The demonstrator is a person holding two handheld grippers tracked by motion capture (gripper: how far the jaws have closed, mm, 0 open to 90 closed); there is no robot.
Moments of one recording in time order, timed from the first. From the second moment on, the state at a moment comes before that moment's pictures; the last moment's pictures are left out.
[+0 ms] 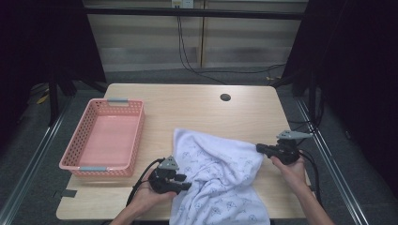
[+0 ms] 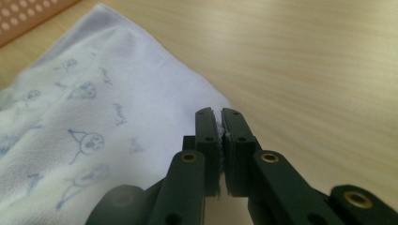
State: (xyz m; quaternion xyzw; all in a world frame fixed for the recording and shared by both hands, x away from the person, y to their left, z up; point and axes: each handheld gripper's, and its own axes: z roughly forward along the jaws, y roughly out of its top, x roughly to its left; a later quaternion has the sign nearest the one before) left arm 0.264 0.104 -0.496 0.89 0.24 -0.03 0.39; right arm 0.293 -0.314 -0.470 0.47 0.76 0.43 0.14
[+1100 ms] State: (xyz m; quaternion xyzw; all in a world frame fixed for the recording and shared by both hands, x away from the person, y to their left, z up) left arm 0.373 0.102 -0.502 0.85 0.36 0.06 0.39; right arm 0.277 -0.322 -0.471 0.44 0.77 0.43 0.14
